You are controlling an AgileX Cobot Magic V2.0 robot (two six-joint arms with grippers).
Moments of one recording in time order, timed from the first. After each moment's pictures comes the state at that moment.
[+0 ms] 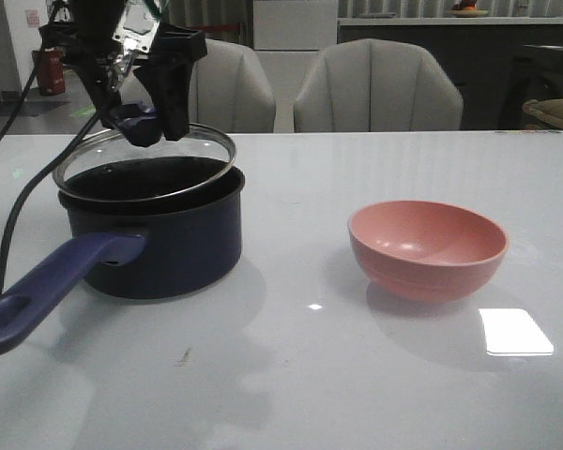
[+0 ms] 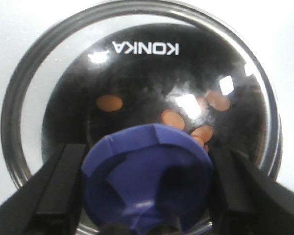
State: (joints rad) left arm -0.39 2.03 -1.94 -0.01 1.25 0.04; right arm 0.21 0.30 -0.22 0.61 0.10 -0.57
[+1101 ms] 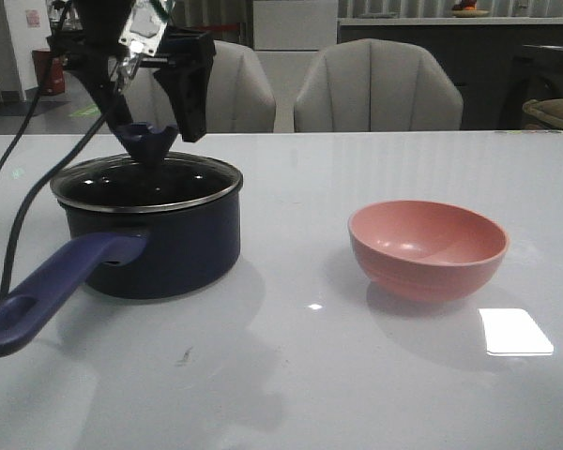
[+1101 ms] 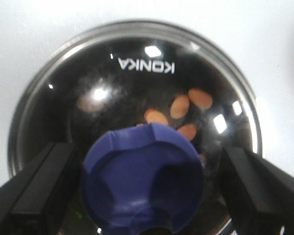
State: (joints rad) left arm -0.39 2.04 -1.96 -0.06 1.25 0.04; right arm 0.21 0.30 -0.22 0.61 0.10 -0.57
